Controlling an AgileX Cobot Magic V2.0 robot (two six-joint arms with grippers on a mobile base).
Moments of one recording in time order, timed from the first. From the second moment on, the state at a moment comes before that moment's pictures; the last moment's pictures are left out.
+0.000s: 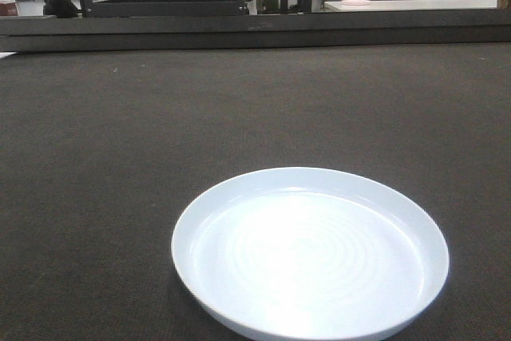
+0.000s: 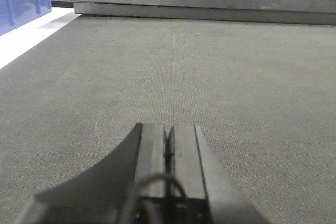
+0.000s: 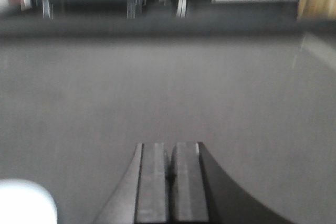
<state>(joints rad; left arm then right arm) -0.02 -0.01 0.03 -0.13 0.05 0.16 0.04 0.27 -0.44 0.12 0.46 -0.01</state>
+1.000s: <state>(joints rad) -0.02 -0.01 0.03 -0.13 0.05 0.16 0.40 1.35 -0.99 0.02 1.07 0.37</state>
